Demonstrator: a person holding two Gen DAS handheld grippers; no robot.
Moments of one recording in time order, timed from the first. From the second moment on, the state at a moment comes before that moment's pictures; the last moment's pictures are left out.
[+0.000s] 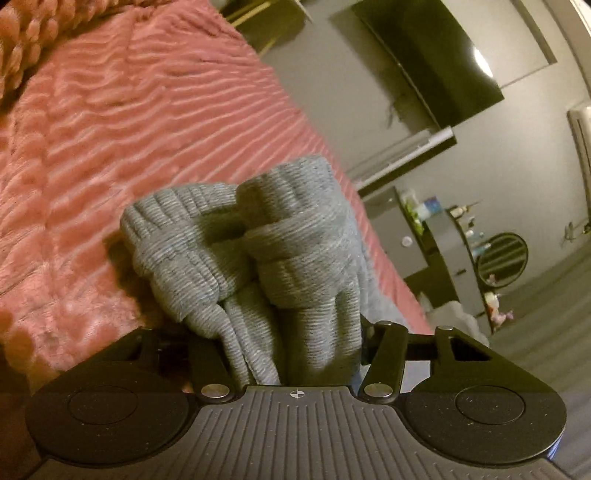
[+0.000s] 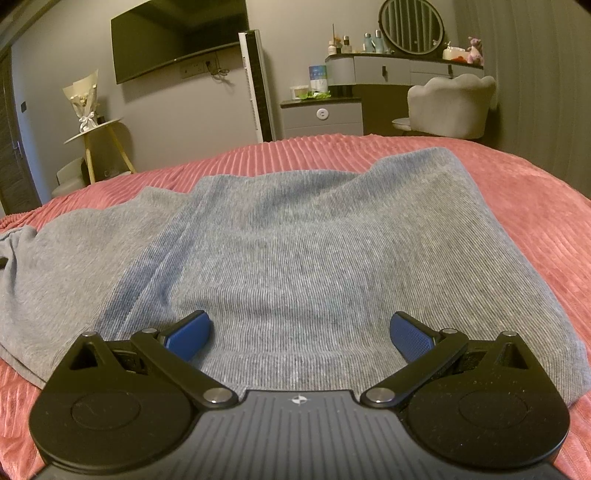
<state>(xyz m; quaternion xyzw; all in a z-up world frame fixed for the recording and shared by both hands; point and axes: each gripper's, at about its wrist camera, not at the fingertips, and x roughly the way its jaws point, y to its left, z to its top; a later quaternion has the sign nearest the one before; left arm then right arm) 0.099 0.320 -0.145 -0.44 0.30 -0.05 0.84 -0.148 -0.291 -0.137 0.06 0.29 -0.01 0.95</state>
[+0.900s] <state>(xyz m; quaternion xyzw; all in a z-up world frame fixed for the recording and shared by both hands) 0.039 -0.090 -0.030 -0.06 0.34 -0.39 0.86 -0.237 -0.391 -0.056 0.23 0.12 -0.13 0.96</state>
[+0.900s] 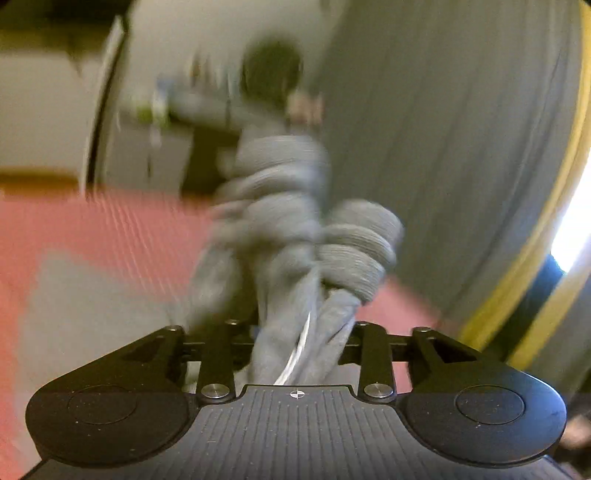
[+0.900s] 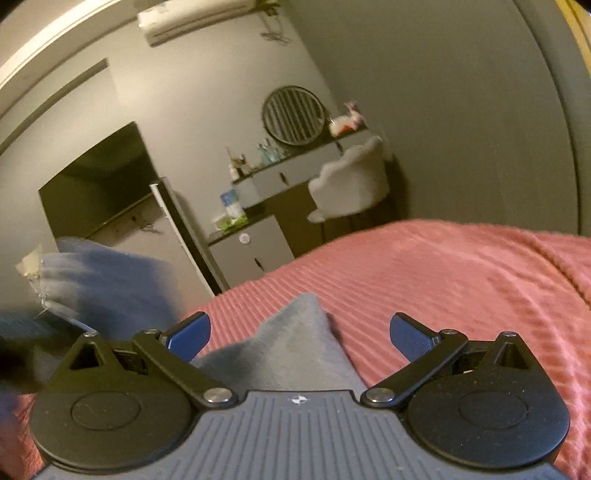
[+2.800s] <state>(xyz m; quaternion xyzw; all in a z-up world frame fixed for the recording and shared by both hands) 0.009 0.076 -0.107 -0.24 0.48 -0.11 0.84 -0.163 -0.355 -0.122 0.04 0.34 -0.08 0.93</state>
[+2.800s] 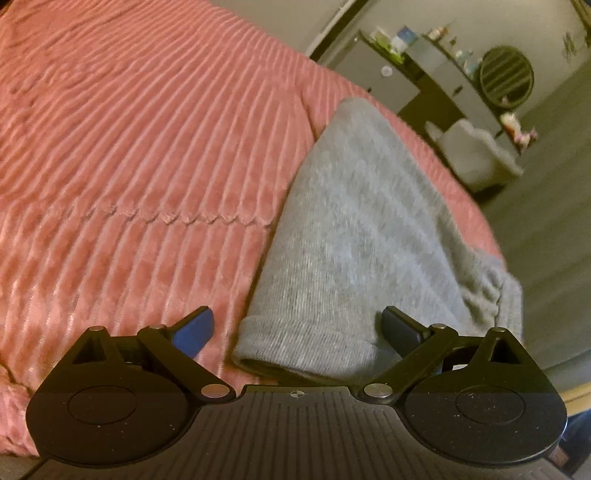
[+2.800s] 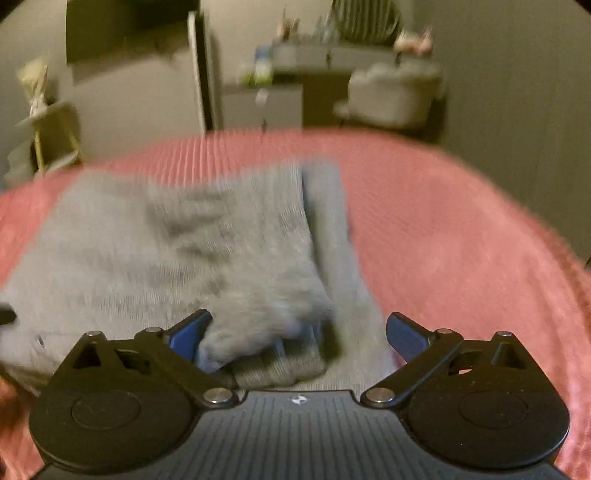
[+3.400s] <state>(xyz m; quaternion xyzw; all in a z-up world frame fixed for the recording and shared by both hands) 0.041 0.084 -0.100 -0.26 0.50 -0.21 0.80 -0.147 -0.393 -0.120 0.15 0.37 -0.03 0.92</state>
